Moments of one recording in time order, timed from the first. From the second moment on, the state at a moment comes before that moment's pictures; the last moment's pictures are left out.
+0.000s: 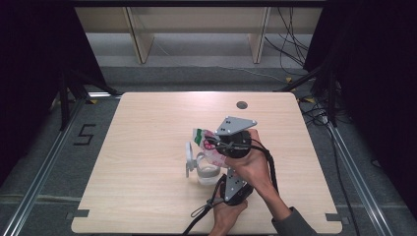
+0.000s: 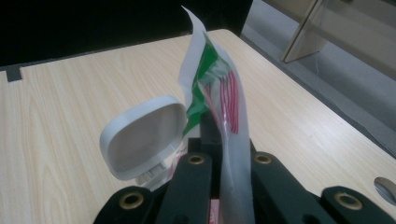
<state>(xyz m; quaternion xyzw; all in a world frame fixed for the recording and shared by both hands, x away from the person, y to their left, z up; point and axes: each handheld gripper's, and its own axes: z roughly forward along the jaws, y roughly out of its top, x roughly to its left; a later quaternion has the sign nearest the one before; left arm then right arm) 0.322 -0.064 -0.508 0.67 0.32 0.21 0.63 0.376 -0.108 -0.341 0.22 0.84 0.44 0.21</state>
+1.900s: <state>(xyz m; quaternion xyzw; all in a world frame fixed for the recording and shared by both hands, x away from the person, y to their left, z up) 0.321 -0.063 -0.507 0.67 0.32 0.21 0.64 0.375 -0.108 -0.339 0.21 0.85 0.44 0.21</state>
